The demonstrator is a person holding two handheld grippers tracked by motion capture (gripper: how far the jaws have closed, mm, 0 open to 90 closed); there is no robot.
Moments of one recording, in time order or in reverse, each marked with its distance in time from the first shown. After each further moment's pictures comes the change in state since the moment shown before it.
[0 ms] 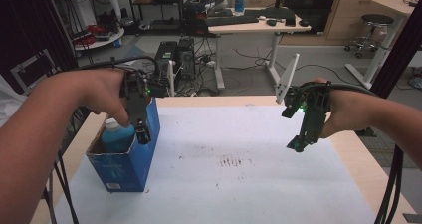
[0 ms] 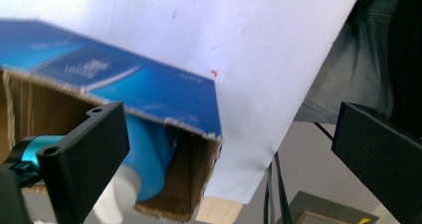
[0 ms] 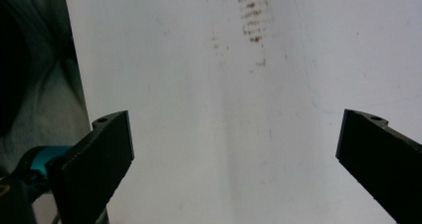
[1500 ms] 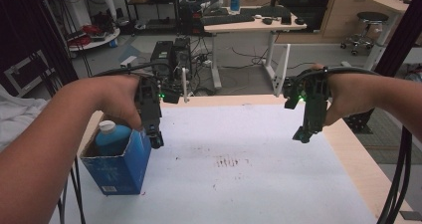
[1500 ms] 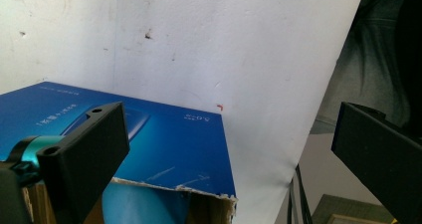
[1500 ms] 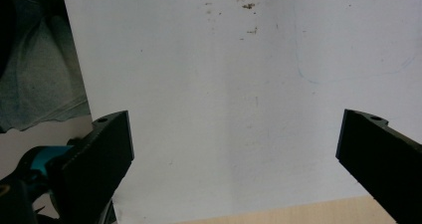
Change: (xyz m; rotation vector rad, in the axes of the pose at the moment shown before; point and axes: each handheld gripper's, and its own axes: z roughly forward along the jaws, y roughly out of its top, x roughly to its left) left arm 0.003 0.033 0.014 -0.022 0.008 0.127; right arm -0.008 0.006 -0.020 0.123 -0.010 -0.041
